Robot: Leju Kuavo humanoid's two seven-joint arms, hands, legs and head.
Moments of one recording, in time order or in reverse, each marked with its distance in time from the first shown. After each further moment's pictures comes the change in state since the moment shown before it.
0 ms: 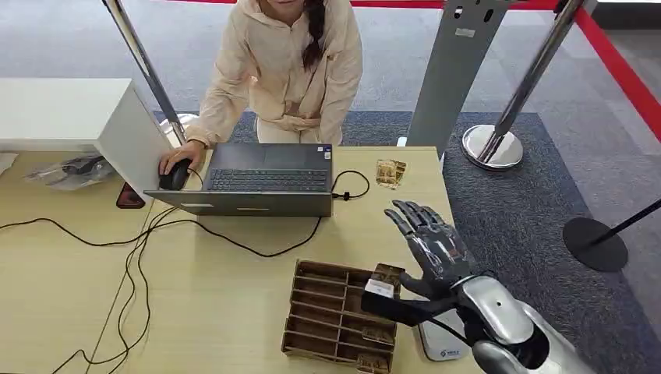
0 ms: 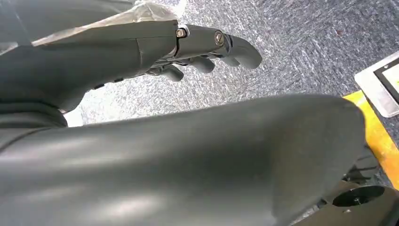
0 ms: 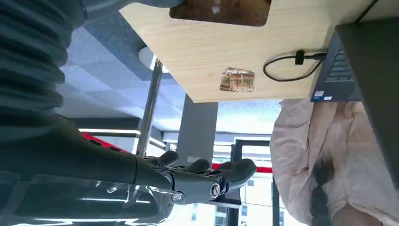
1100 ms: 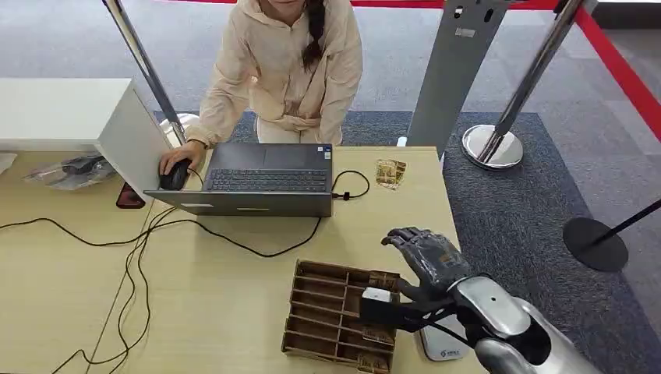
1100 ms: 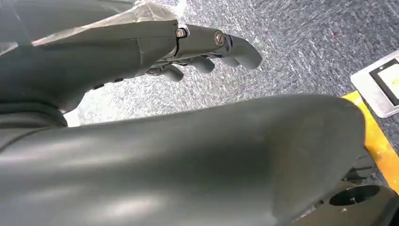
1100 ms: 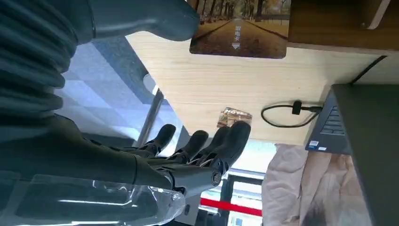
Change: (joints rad) left arm 0.000 0.002 0.000 0.000 -0.001 0.000 -0.012; right arm -0.025 -0.017 0.021 -0.014 -0.114 0.166 0.032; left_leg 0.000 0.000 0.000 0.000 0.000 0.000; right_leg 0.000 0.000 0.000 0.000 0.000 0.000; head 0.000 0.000
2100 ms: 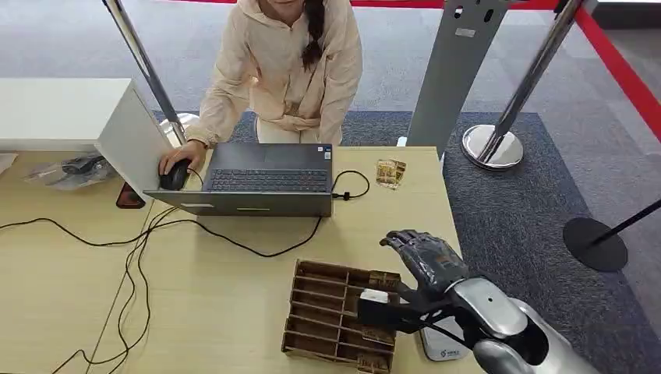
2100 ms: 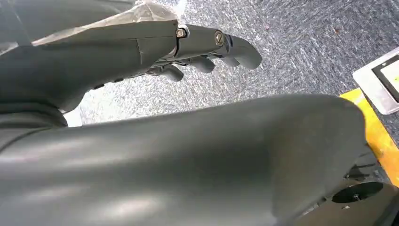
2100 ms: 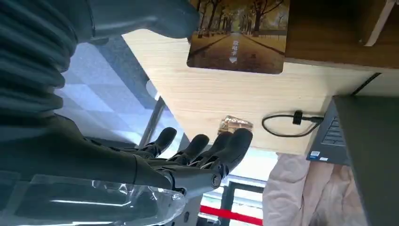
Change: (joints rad) left arm 0.000 0.001 0.000 0.000 0.000 -0.011 0.007; right arm -0.007 0.000 0.022 0.001 -0.020 0.022 0.032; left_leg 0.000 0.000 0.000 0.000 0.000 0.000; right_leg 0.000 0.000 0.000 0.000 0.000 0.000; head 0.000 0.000
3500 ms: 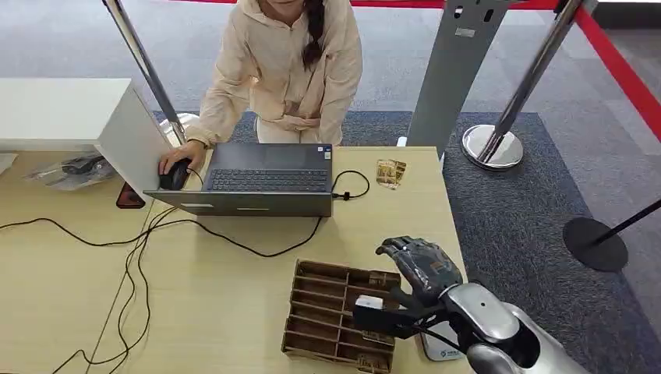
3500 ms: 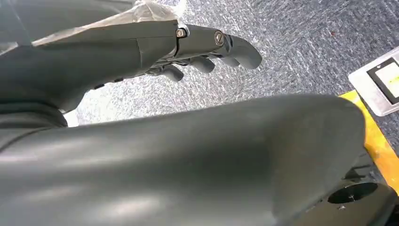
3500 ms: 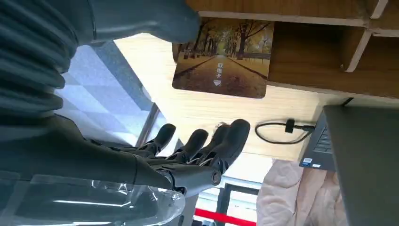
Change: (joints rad) left arm 0.000 0.000 0.000 0.000 -0.004 0.006 -0.012; right arm 0.000 0.009 0.037 0.031 0.015 -0.036 -0.009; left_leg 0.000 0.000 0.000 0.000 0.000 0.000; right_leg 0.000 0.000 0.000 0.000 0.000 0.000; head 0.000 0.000
